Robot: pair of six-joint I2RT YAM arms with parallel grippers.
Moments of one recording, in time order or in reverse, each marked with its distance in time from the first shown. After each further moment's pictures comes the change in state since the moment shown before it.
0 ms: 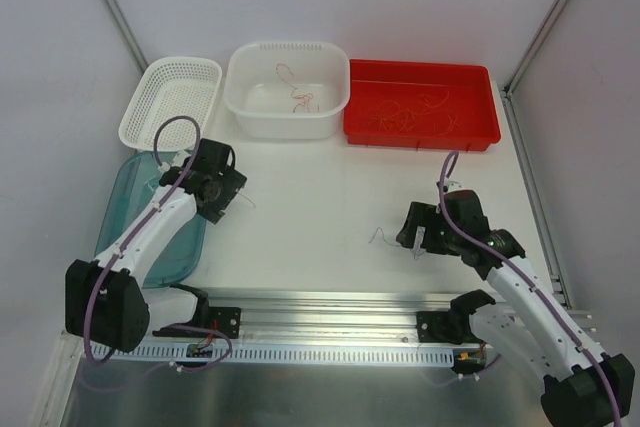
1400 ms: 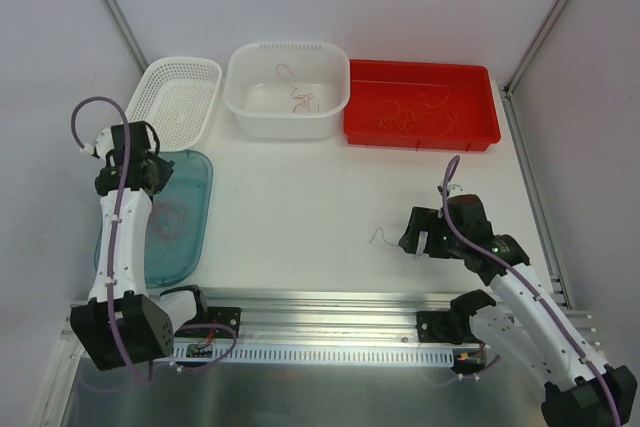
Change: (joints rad) left arm 0.412 -0.061 0.157 0.024 0.008 0.319; right arm 0.001 -0.062 -0.011 -0.041 -0.008 -0.037
